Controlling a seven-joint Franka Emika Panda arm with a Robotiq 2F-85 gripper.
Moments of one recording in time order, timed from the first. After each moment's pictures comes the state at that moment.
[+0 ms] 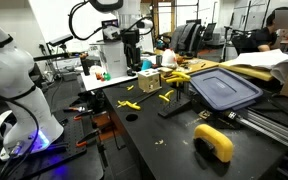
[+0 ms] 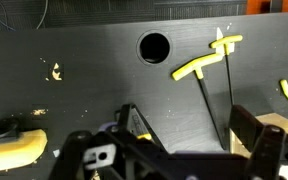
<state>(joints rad) -0.08 -0.26 -0.16 -2.39 0.08 2.10 -0.20</state>
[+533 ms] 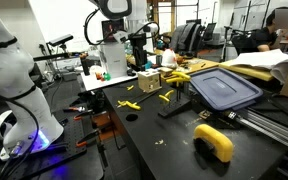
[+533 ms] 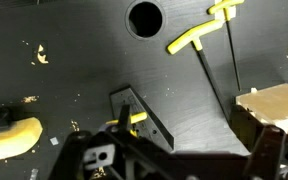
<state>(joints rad) -0.07 -0.14 -0.11 -2.32 0.11 2.22 -0.07</state>
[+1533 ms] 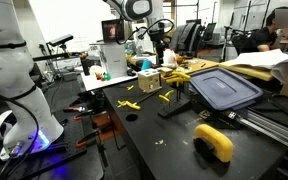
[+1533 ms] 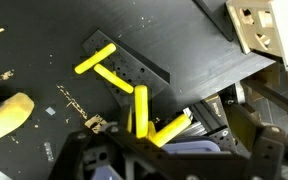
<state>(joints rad) -0.04 0.15 -0.06 -1.98 0.09 2.31 0.35</state>
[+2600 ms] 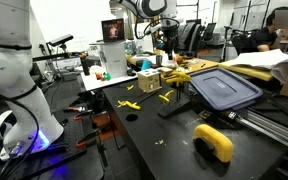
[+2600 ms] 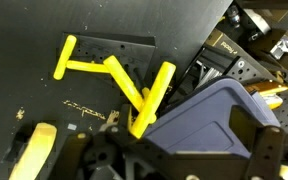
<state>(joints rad) 0.00 0.35 -0.12 -1.68 0.09 2.24 0.88</state>
